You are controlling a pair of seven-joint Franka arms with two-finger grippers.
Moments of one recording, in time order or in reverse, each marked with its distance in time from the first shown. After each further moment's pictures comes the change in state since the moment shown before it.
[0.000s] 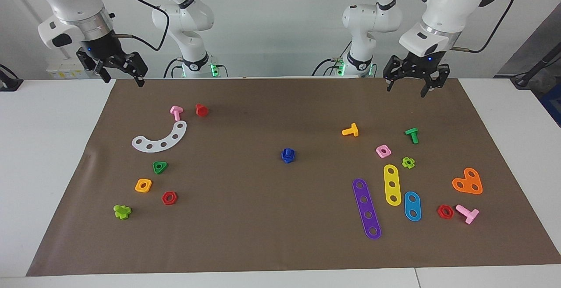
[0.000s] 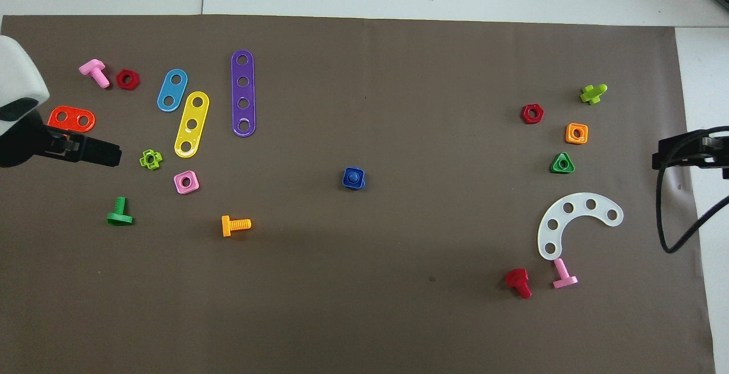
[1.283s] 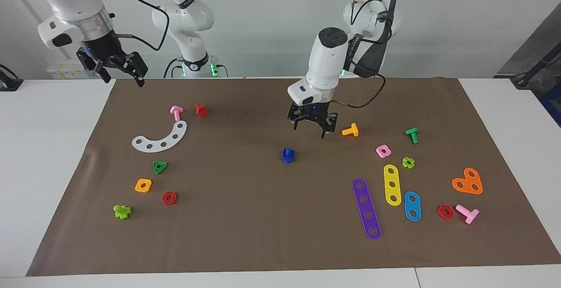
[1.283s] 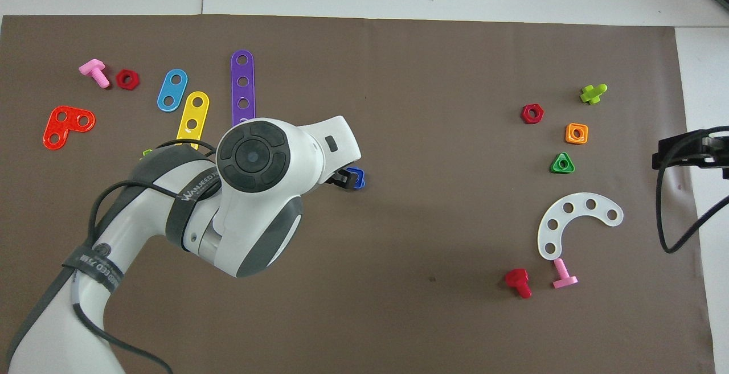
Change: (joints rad) left arm -0.375 0.271 -0.001 -0.166 0.000 0.544 -0.321; right arm 0.000 0.000 0.000 0.000 0.000 0.000 0.000
